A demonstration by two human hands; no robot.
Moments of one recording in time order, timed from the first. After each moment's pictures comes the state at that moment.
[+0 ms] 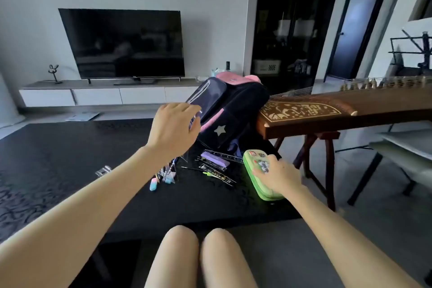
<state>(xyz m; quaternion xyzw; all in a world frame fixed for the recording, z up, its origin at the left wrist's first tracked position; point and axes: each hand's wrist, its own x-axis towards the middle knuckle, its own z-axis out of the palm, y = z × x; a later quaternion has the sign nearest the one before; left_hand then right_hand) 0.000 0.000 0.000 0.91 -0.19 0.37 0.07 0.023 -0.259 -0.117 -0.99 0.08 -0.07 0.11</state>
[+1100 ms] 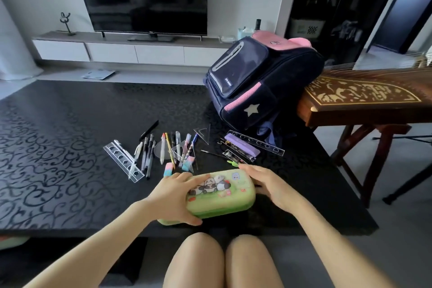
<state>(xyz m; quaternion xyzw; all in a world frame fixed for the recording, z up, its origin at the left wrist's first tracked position) 0.053 0.078 -0.190 0.98 -0.18 -0.08 0.06 0.092 -0.181 -0.184 -0.75 -0.10 0.26 0.61</state>
